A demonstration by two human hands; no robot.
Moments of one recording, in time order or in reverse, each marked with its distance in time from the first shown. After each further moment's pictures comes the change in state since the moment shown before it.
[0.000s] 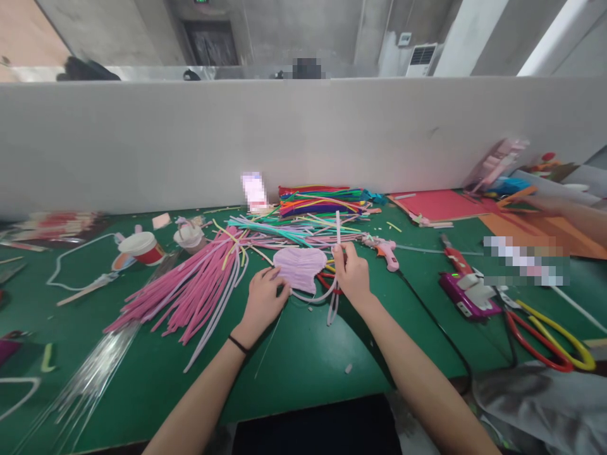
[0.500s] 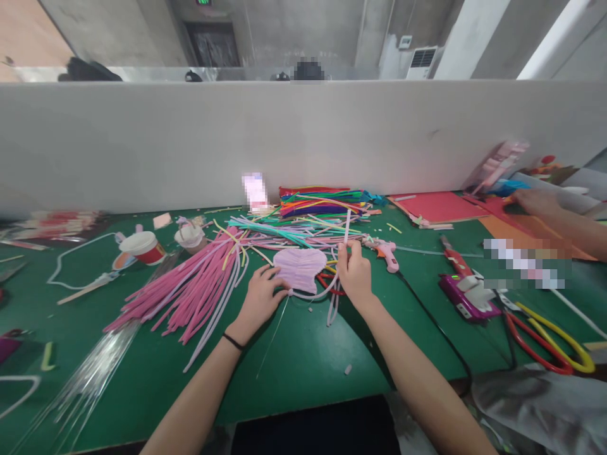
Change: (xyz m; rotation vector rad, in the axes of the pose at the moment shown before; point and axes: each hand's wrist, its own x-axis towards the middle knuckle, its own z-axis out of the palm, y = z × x) left_hand 0.004 -0.017 -0.003 -0.072 -0.062 0.099; right_hand 0.003 0.001 -0.001 -0.018 0.032 0.080
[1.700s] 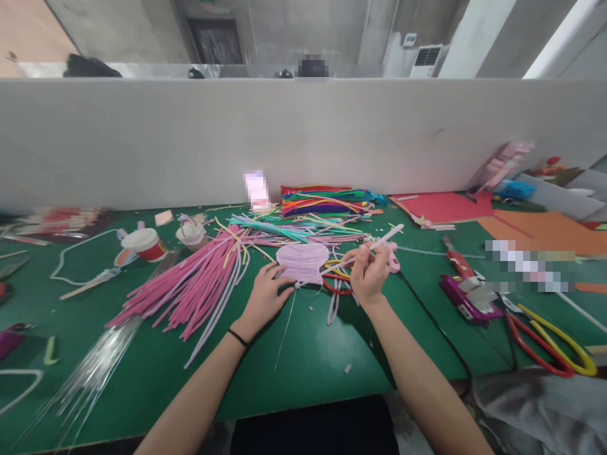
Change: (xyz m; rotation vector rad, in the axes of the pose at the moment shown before) left_hand -0.001 -0.001 0.012 -0.024 0.088 0.084; right_hand -0.003 0.004 -0.009 0.442 0.255 -0.152
